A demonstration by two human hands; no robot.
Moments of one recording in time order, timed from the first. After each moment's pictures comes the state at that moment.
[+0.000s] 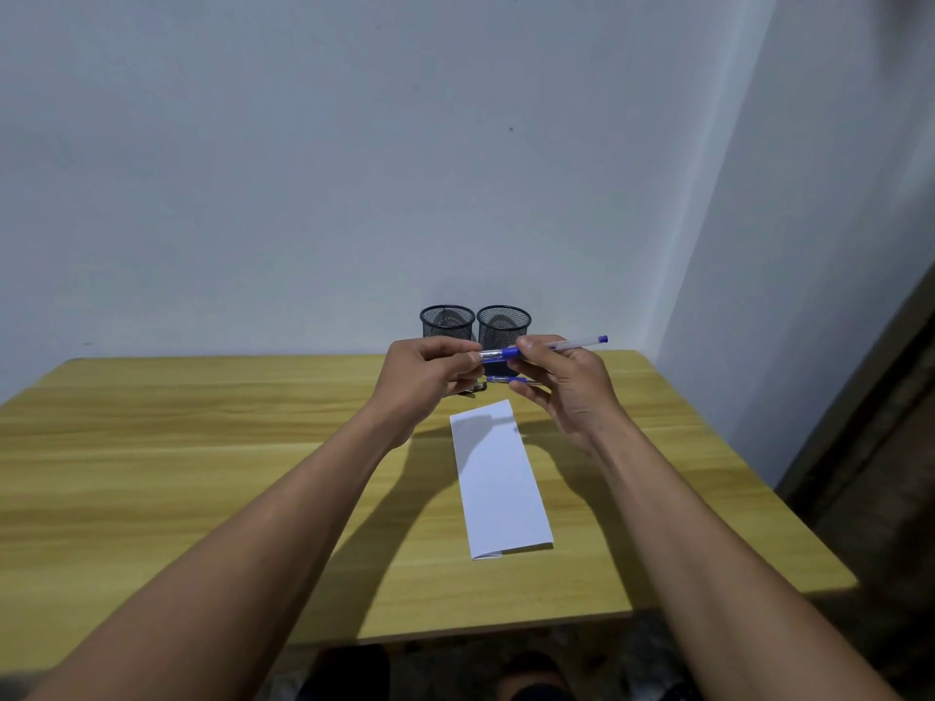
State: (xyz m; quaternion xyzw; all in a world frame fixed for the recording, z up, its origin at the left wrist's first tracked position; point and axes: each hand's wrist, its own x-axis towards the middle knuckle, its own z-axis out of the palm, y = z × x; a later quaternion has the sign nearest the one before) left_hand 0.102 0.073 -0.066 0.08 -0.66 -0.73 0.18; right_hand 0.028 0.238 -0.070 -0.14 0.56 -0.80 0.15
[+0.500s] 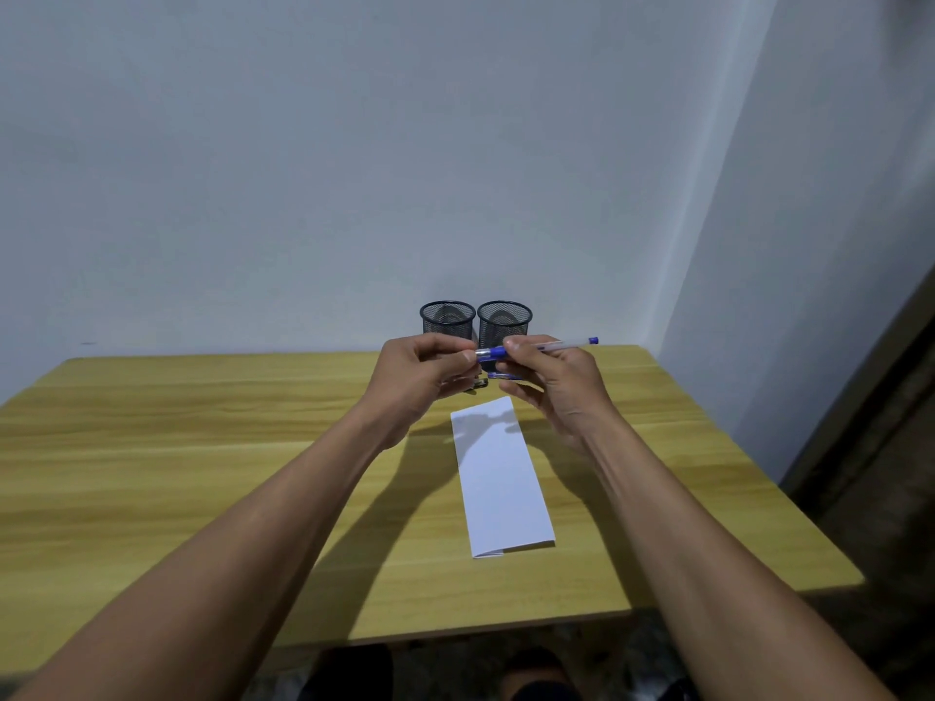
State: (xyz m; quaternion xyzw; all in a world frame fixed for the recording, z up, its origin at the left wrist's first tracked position) left_hand 0.104 0.068 -0.069 0.07 -0.65 -0.73 0.18; right_hand 0.034 0.231 -0.071 -0.15 0.57 -0.79 0.16
